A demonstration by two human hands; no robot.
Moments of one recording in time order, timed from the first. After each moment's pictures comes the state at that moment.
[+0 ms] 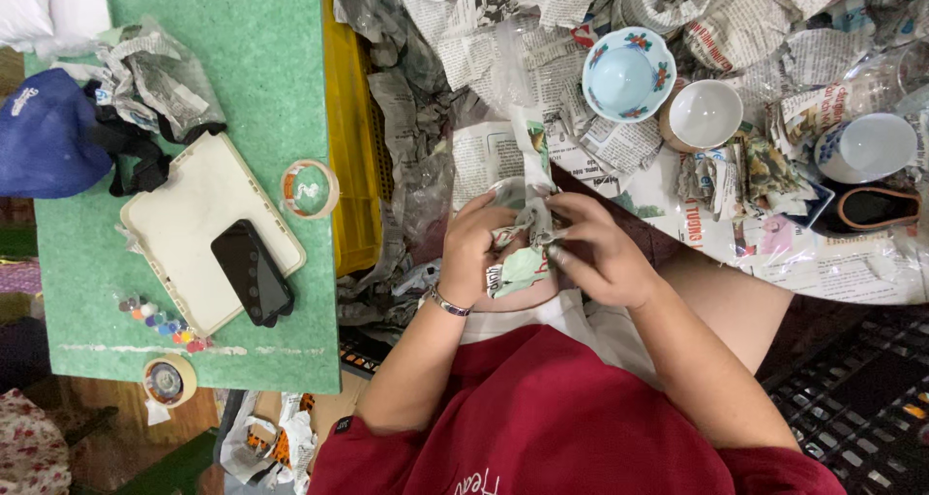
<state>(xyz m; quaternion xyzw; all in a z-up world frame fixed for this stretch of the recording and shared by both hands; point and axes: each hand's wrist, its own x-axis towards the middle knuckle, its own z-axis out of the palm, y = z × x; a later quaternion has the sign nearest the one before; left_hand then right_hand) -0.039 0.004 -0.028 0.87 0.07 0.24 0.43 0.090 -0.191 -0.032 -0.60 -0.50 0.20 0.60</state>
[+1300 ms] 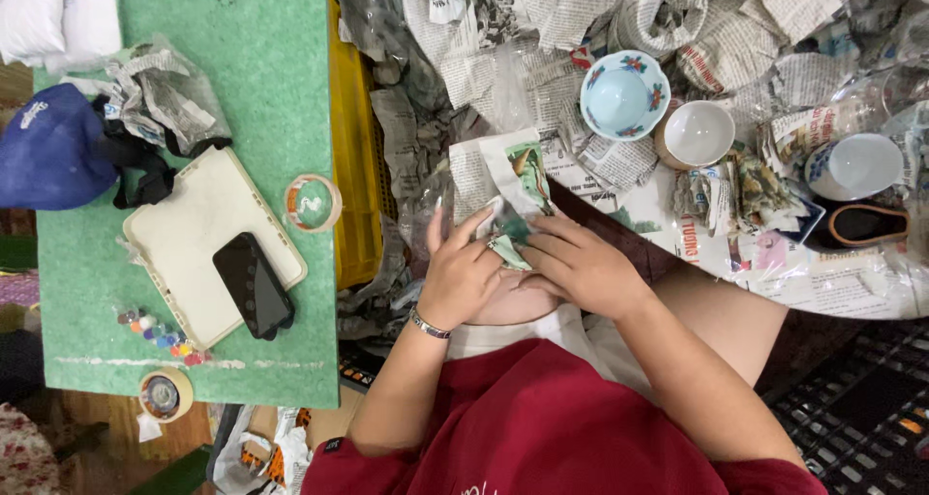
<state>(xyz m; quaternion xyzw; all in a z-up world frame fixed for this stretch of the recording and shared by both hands) -0.061 0.014 0.001 0.96 0.01 0.15 0.22 0.089 -0.169 -0.004 -0.67 -0.65 0.01 0.35</state>
